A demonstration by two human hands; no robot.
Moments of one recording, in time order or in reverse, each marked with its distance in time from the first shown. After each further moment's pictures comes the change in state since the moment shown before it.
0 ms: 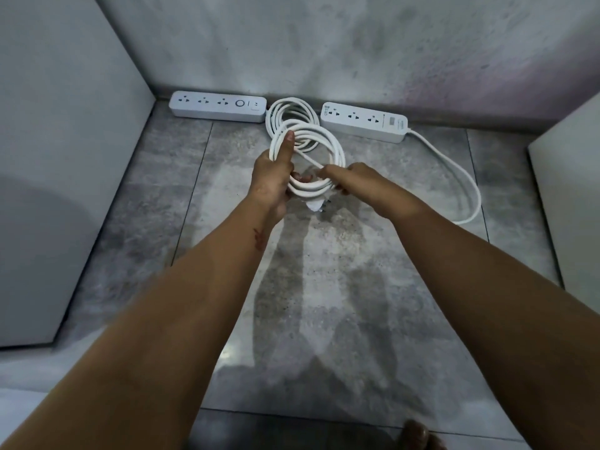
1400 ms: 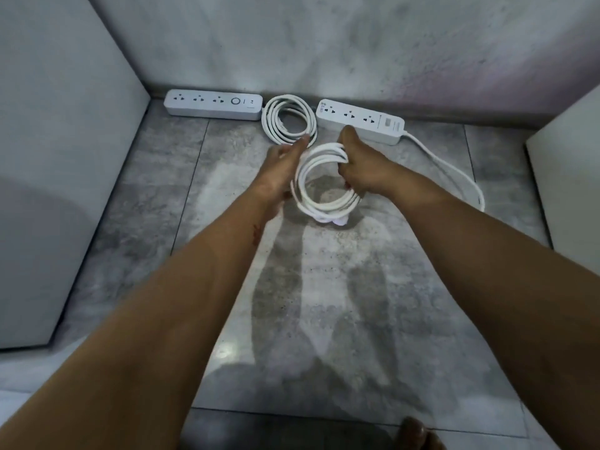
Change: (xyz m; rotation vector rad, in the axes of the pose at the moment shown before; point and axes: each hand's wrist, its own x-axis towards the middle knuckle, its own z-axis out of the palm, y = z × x) left_hand 0.018 -0.004 0.002 0.383 -0.164 -0.032; right_hand 0.009 -0.010 -0.020 -0.372 0.037 -0.266
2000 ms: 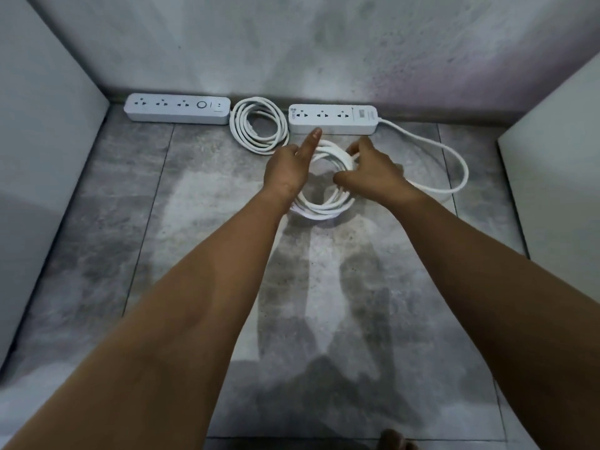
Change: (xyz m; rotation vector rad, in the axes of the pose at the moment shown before) left_hand 0.035 0.006 0.063 0.509 0.155 0.230; right_hand -0.011 0.047 -0.021 -0.101 0.198 0.227
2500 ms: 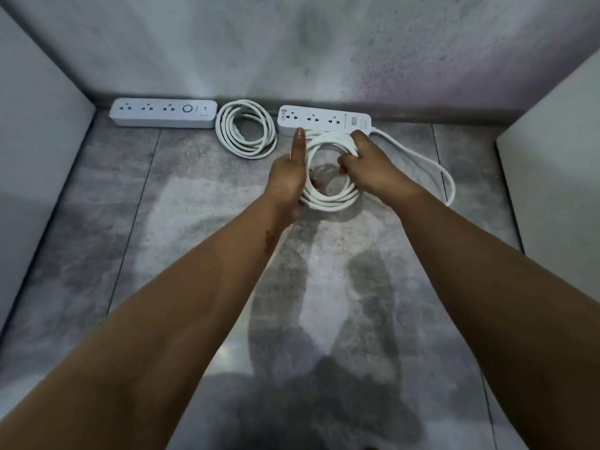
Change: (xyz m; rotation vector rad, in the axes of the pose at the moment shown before) left_hand -0.009 0.016 0.029 -0.571 -0.118 -0.209; right_hand 0.026 0.024 -0.010 0.388 -0.042 -0.055
